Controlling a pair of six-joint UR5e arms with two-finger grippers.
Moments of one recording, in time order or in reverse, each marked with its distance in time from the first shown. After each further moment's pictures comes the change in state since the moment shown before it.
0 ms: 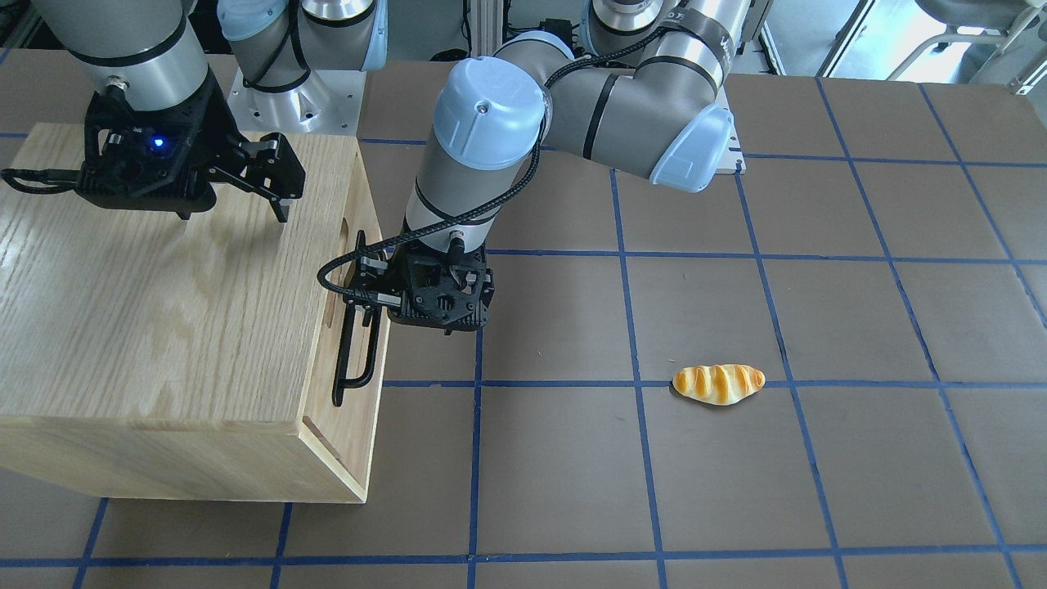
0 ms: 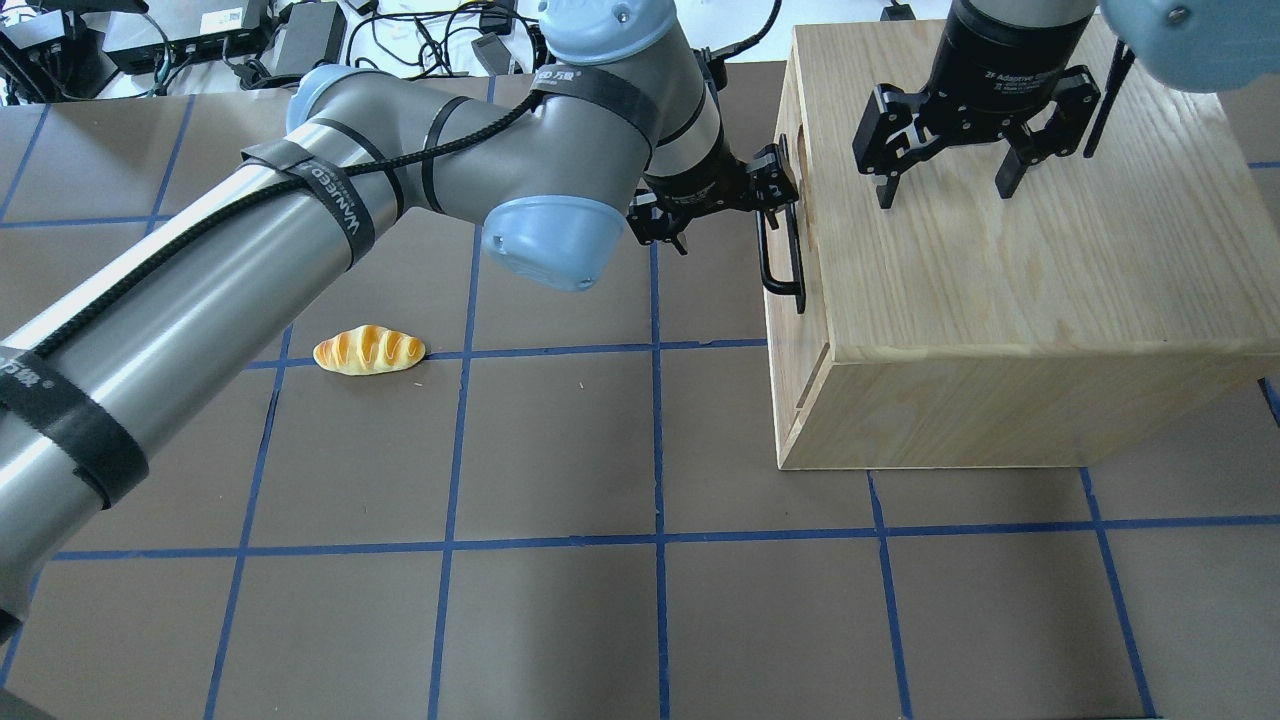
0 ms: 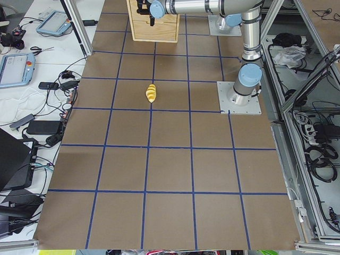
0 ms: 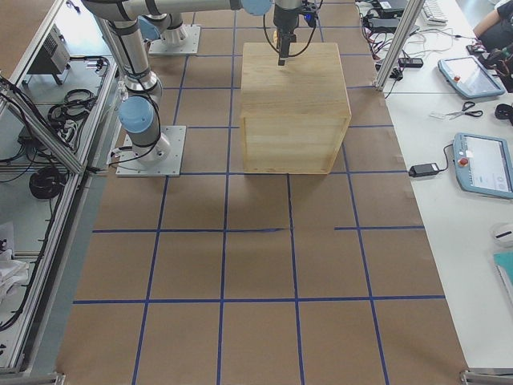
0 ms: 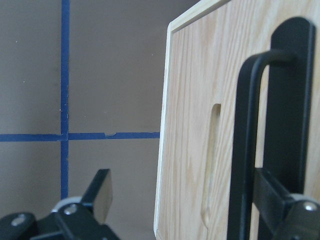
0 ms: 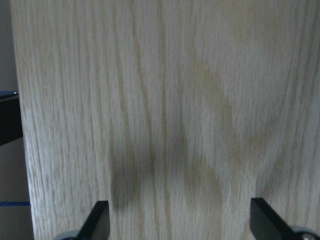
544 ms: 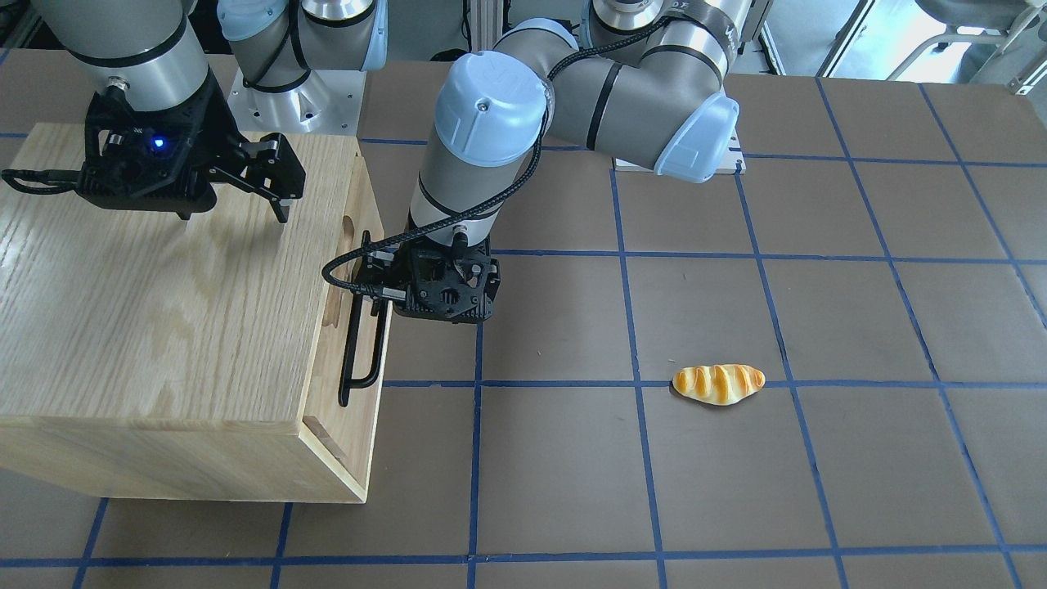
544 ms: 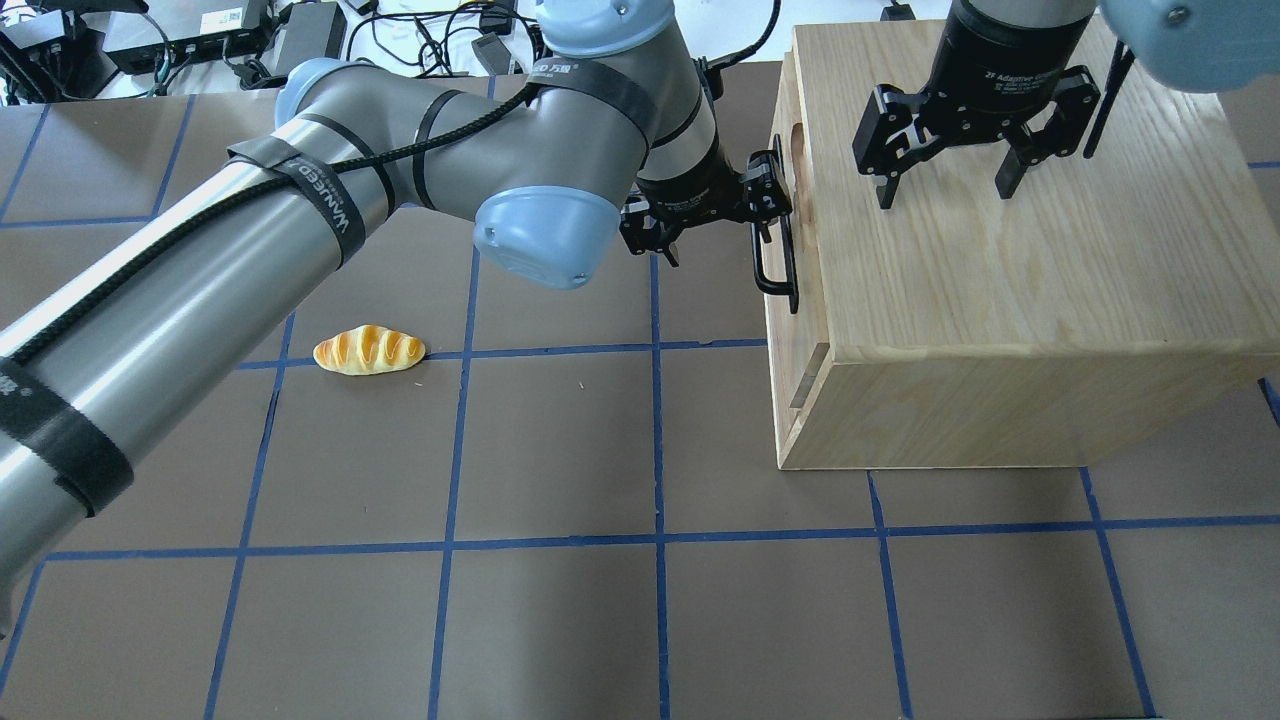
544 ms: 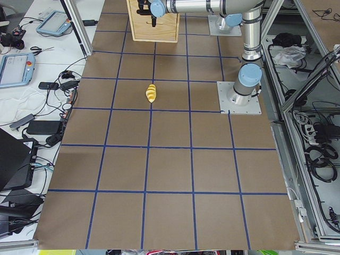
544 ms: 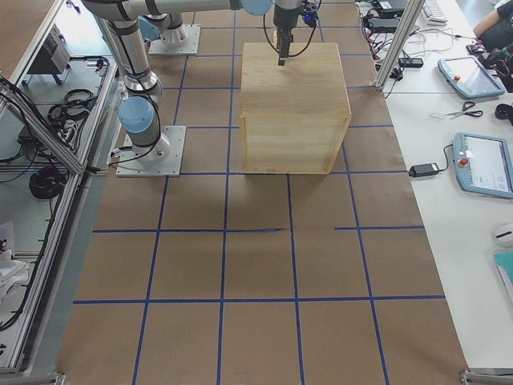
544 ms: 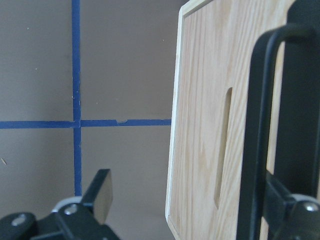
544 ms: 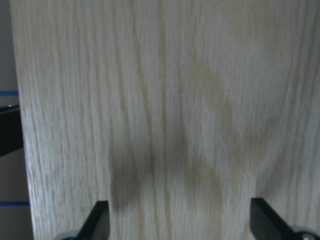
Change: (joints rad) left arm 0.001 0.017 0.001 -0.069 0.004 0.013; right arm 0.000 0.000 0.001 0.000 0.000 0.000
